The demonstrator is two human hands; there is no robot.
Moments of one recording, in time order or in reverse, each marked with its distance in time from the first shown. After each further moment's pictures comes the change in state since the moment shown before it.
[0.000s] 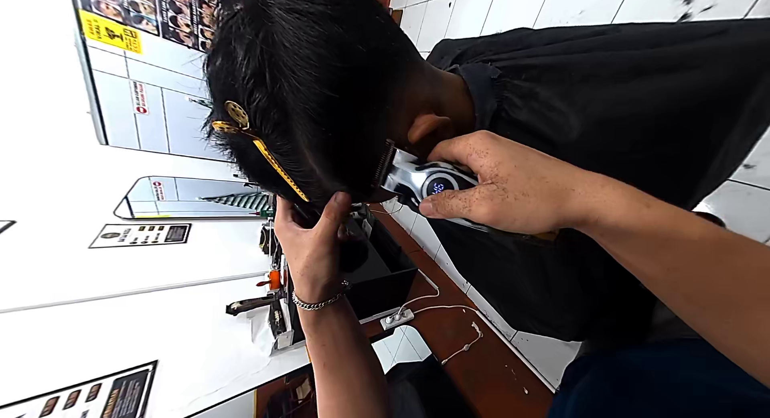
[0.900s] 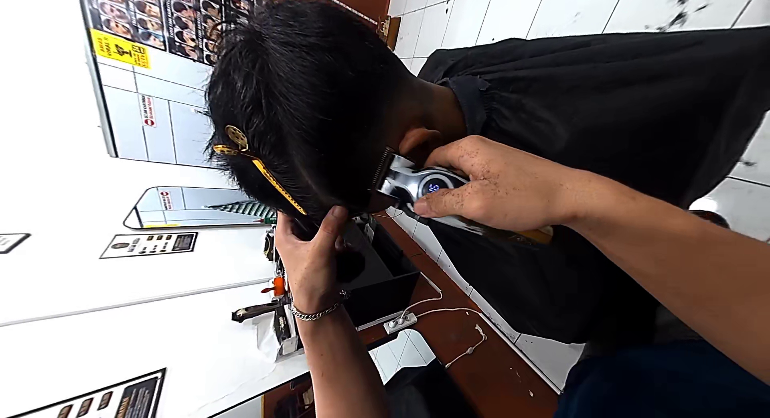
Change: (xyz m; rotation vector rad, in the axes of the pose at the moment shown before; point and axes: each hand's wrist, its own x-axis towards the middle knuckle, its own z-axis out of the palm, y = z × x) left_hand 0.000 0.001 0.000 0.026 0.006 -0.007; right_hand 0.000 -0.001 -0.009 0.075 -0.018 -0.038
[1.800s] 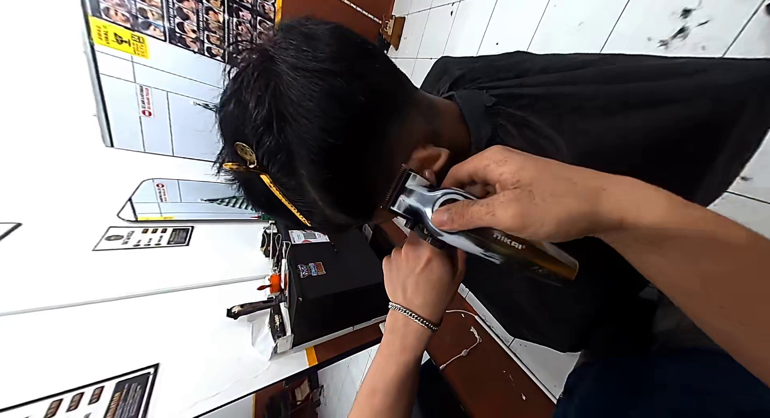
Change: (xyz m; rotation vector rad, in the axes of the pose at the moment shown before) left_hand -0.064 0.014 0.100 1.140 -0.156 0.534; right_hand -0.007 -0.002 -0.019 0.177 -0.104 0.038
